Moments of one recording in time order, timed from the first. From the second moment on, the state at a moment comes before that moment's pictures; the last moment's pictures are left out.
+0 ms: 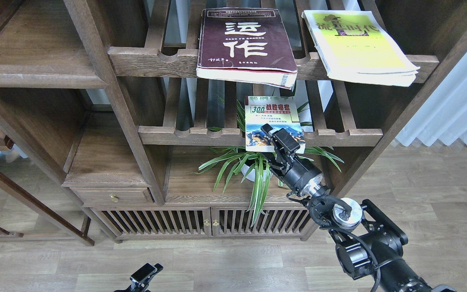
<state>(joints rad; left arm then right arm) -0.10 0.00 -0.62 -0.37 -0.54 -0.49 0.27 0.34 0.02 1.16 0.84 0.30 0.39 -0.30</state>
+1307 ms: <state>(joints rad) -0.10 0.01 -0.61 -0.38 -0.54 -0.49 0.27 -0.03 0.01 1.19 1.04 0.27 0.58 -0.43</state>
